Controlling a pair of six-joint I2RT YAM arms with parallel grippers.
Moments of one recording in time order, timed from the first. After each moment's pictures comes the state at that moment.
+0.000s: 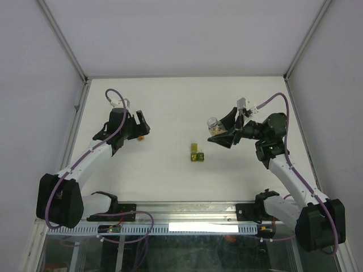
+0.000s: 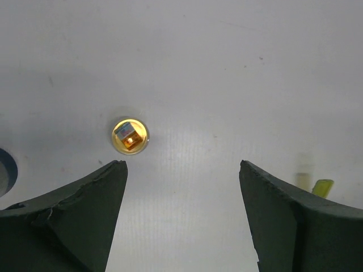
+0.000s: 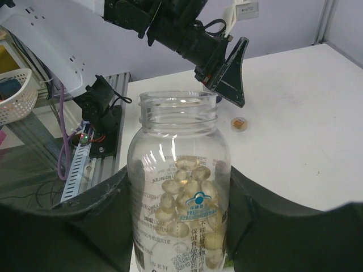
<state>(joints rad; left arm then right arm) -0.28 1.21 0.75 -0.16 0.00 -0.49 0.25 1.00 0.63 0.59 -1.19 0.34</state>
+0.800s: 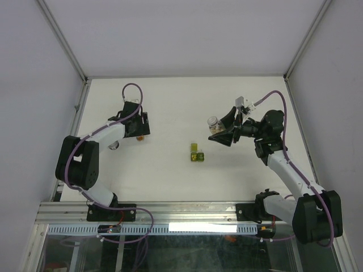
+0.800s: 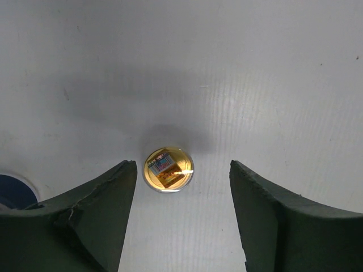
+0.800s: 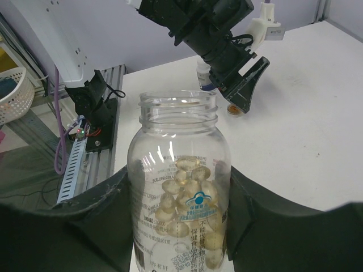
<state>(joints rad) -0.28 1.59 0.95 -0.29 -0.13 -0.38 0.21 1.07 0.63 0.57 -1.22 0.31</state>
